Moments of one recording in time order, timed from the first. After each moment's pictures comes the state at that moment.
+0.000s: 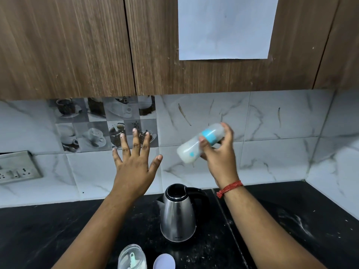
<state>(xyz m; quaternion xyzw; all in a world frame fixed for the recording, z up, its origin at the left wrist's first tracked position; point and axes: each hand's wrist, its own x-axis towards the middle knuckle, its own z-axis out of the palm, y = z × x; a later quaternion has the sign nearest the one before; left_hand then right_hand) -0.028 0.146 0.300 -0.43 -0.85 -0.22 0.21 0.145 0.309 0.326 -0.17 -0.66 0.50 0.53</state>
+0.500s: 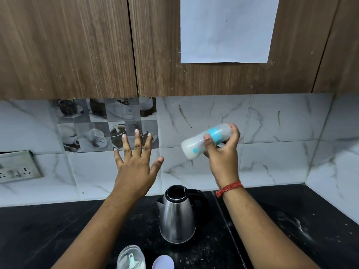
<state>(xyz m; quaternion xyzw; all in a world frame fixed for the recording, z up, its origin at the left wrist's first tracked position) -0.026 0.145 0.300 -0.44 -0.84 -0.22 0.22 0.145 0.309 0.331 -0.17 -0.64 0.50 0.55</state>
